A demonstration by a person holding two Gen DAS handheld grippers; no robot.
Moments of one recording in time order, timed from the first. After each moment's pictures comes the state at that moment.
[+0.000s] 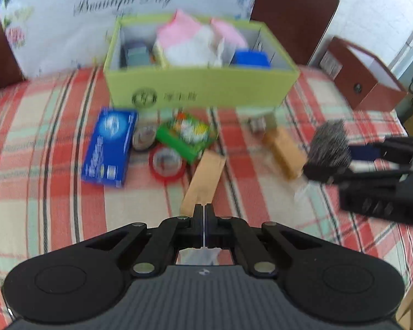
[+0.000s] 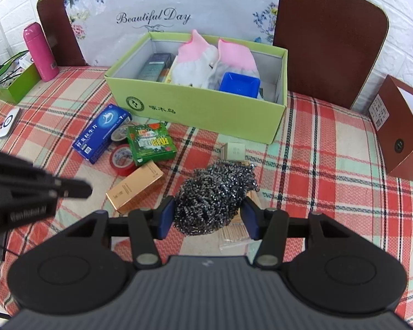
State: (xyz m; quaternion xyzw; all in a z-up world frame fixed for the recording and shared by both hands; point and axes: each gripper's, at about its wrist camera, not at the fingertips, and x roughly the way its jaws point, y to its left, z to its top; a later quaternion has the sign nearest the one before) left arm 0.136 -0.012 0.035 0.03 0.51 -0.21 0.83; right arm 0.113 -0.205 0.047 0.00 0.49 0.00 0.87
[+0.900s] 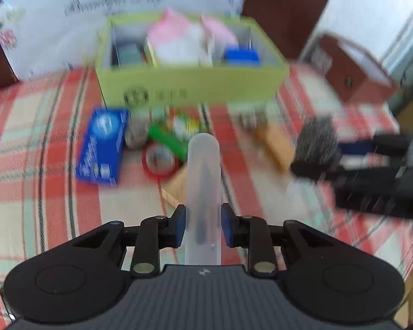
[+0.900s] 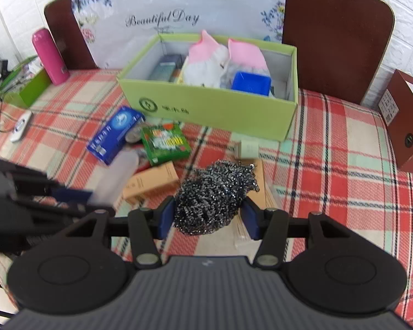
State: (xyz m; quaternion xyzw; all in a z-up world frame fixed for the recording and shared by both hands) left arm 0.140 -0.010 0.056 0.02 0.50 -0.23 0.84; right arm 0.115 -0.200 0.060 0.03 0.48 0.03 0.88
